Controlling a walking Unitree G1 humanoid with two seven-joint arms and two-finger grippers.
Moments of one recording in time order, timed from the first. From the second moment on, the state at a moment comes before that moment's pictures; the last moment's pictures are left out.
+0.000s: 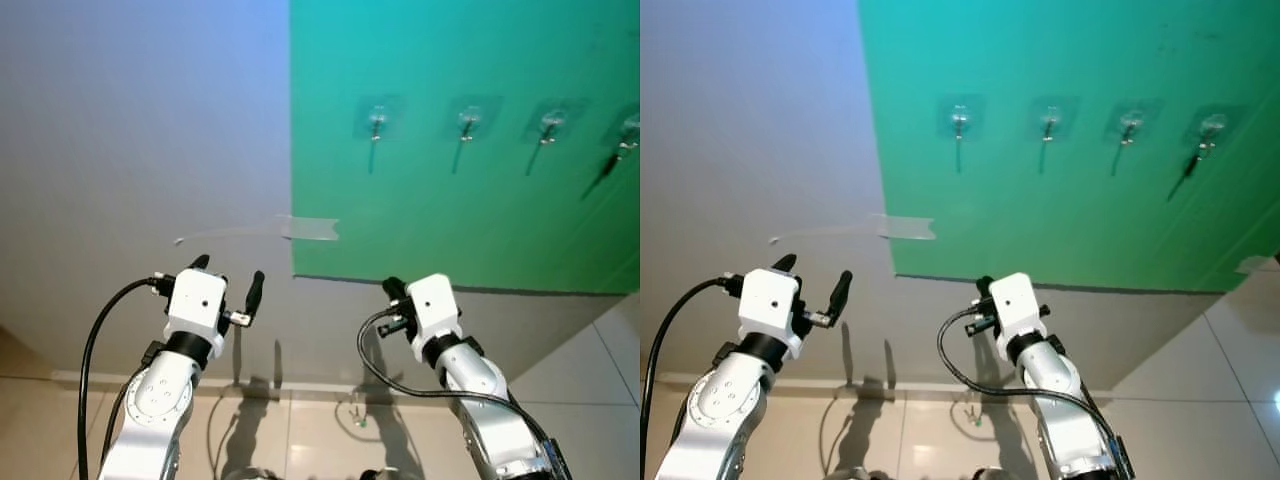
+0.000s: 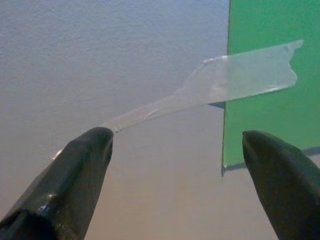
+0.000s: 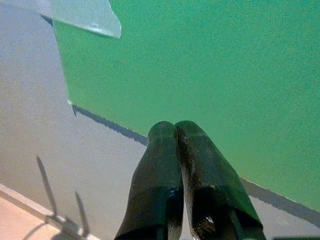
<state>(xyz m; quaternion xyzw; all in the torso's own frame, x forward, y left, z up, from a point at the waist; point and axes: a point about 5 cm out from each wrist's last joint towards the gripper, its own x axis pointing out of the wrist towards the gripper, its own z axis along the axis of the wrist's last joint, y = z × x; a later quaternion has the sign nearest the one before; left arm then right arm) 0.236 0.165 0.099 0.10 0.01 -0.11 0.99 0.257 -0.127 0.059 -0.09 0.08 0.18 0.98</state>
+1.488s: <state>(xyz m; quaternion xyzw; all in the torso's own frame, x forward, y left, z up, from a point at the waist) 0.237 0.140 0.075 0.05 0.02 -0.18 0.98 0.211 -0.197 0.042 -0.09 0.21 -0.07 0.97</state>
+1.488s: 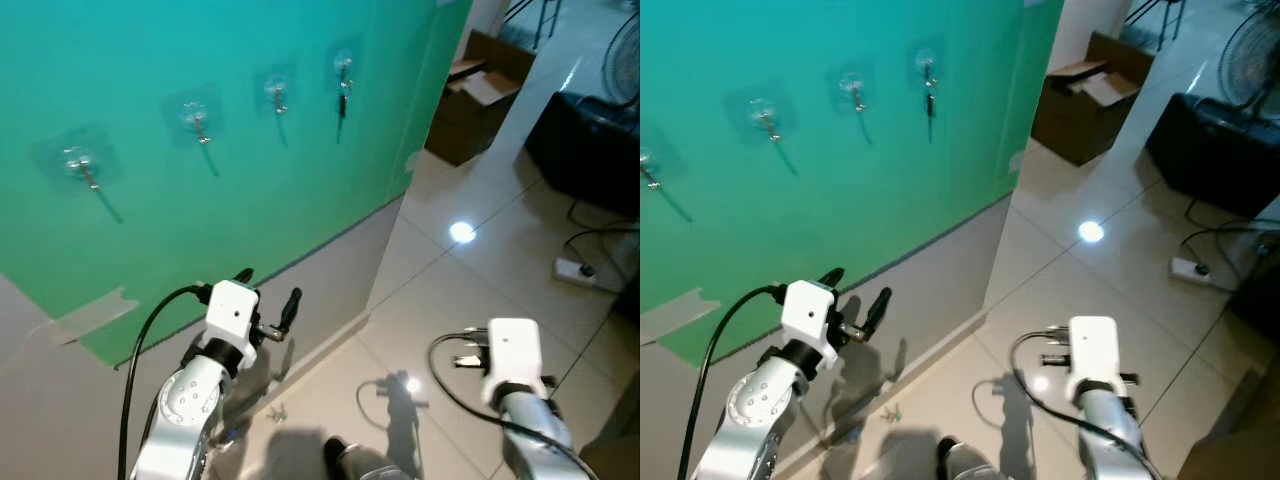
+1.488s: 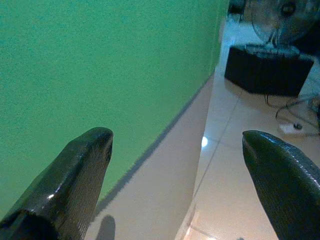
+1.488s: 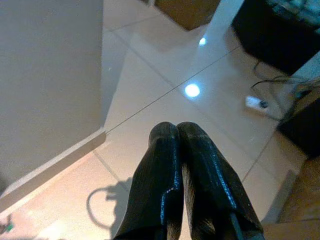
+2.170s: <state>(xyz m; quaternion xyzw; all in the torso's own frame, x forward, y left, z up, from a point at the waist) 0.236 0.148 0.082 0.07 0.00 -0.20 0.98 0.207 -0.177 0.042 -0.08 0.21 -0.05 0.97</state>
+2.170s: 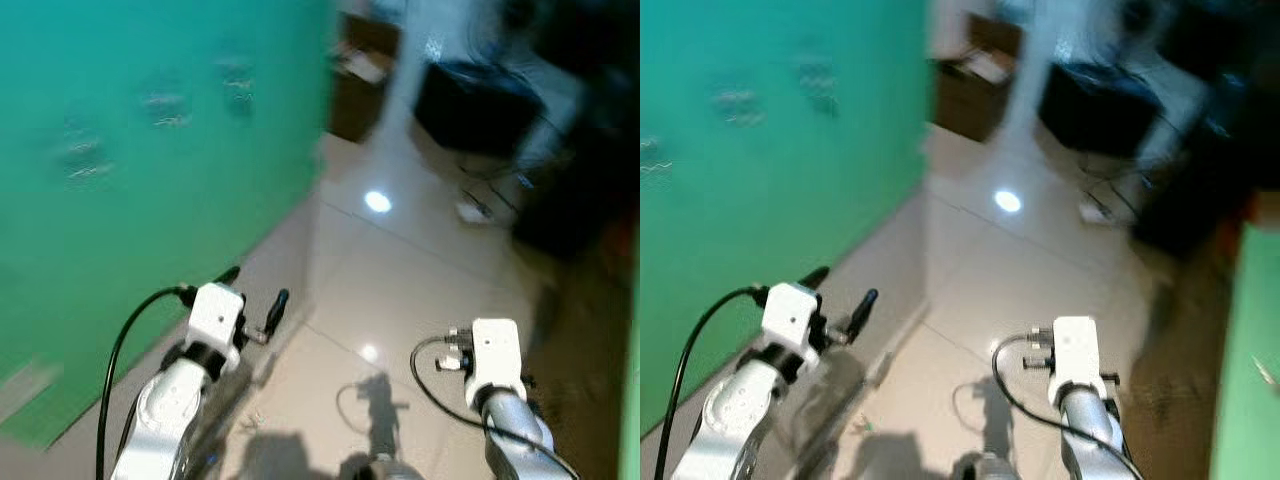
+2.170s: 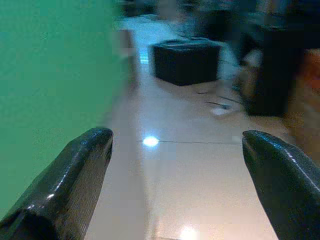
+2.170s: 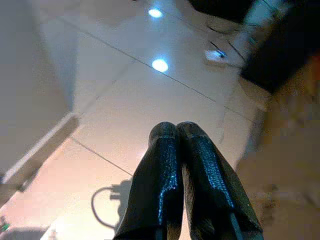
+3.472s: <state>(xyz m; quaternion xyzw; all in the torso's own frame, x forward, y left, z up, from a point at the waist) 0.243 0.151 0.089 0.01 -0.01 -0.13 0.99 0.229 -0.174 0.076 -0.07 0.06 -0.01 1.00</state>
